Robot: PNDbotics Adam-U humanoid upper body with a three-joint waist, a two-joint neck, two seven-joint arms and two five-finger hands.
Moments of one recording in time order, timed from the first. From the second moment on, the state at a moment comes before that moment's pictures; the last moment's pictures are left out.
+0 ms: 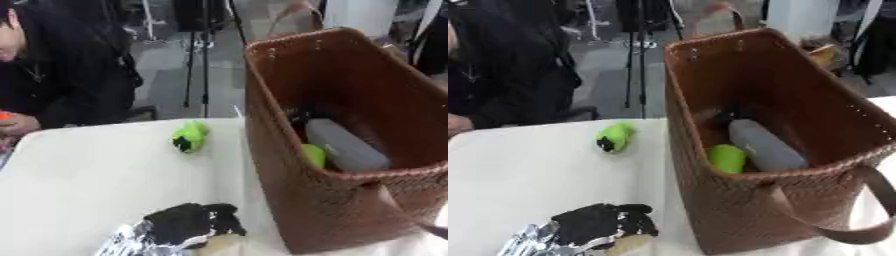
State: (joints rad) left arm -0.40 0.25 -0.16 -1.75 -0.99 -0.45 -0.66; right arm -0.11 -0.13 -0.17 -1.99 0.45 -0.44 -0.78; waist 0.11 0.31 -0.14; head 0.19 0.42
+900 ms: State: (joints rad) left arm -0.44 0.28 -0.15 -1.92 -0.92 -0.48 -0.63; right arm -0.11 -0.14 -0.17 -1.99 0.43 -0.44 -0.78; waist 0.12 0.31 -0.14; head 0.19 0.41
